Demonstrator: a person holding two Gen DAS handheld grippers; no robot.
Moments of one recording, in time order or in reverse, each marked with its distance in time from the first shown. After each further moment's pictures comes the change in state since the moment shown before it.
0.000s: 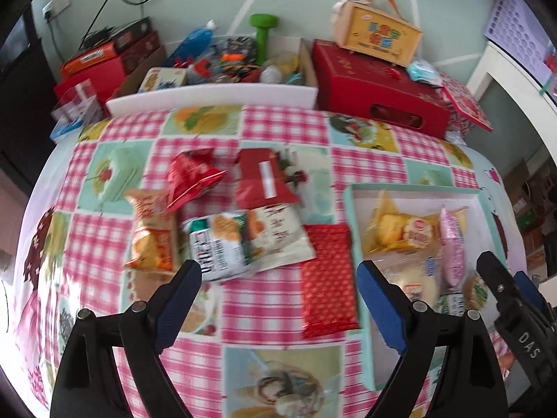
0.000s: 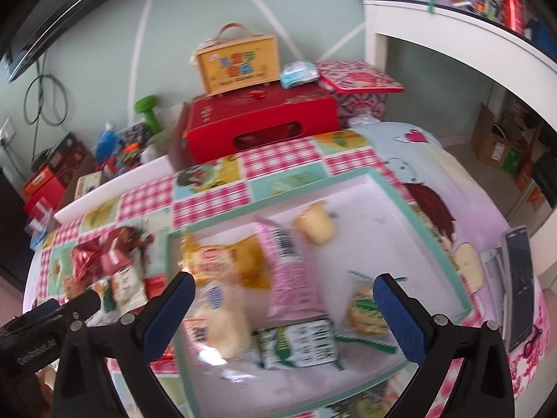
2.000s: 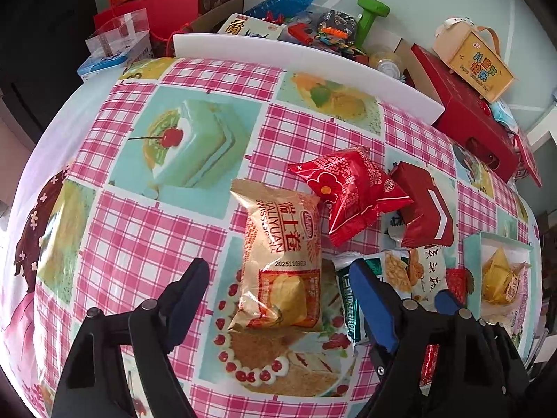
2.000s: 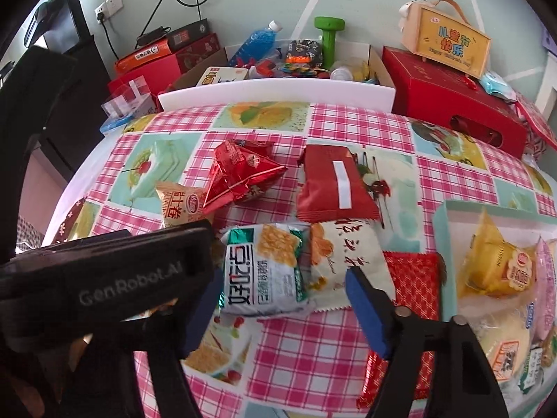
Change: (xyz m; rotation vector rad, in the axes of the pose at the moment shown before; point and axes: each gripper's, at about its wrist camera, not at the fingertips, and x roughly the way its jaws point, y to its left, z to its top) left arm 0.076 0.131 0.035 -0.185 0.085 0.014; right arm 0.076 0.222 -0.060 -0.383 0.142 0.280
